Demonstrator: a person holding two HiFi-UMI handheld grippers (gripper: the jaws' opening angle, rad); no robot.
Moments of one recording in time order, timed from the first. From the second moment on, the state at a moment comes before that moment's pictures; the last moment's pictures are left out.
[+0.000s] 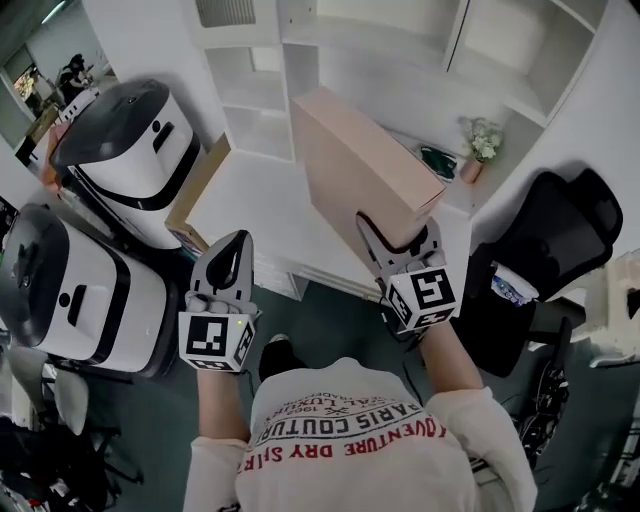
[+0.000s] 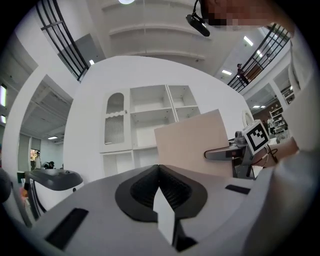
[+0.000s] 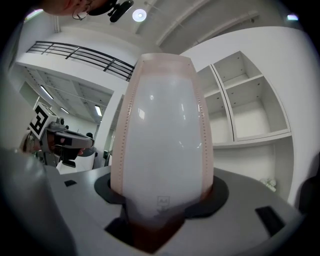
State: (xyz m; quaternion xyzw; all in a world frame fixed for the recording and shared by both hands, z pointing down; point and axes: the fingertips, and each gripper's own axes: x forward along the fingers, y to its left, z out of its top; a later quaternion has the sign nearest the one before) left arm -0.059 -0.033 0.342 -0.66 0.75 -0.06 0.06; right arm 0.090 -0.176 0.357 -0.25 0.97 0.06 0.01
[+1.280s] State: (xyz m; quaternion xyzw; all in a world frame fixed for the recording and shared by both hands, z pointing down) left arm -0.195 -0.159 0.305 -0.85 0.52 -0.02 0.11; right arm -0.033 -0.273 0.208 -0.49 0.75 0.33 -0.29
